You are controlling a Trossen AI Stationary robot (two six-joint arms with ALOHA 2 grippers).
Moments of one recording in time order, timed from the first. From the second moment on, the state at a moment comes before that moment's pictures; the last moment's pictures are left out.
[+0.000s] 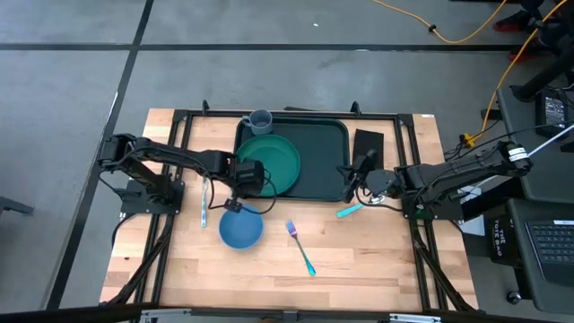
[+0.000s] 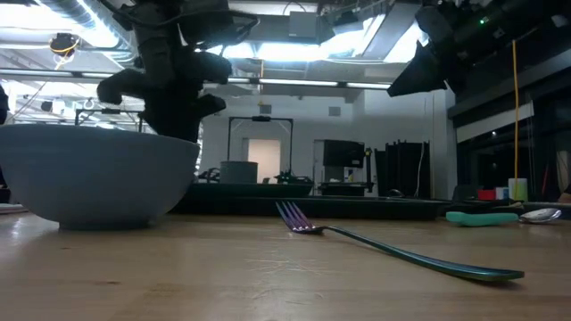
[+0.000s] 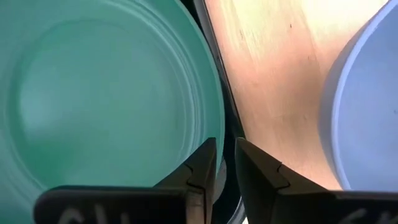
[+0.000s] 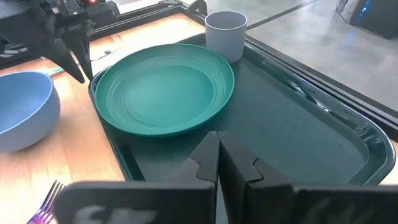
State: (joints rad) left arm 0.05 1.48 0.95 -0.70 -0.05 0.37; right arm 0.18 1.02 0.60 -0.14 0.68 0.46
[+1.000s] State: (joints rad) left arm -0.14 1.44 1.07 -0.88 -0.16 0.06; right arm 0.18 1.02 0.60 -0.13 0.67 0.39
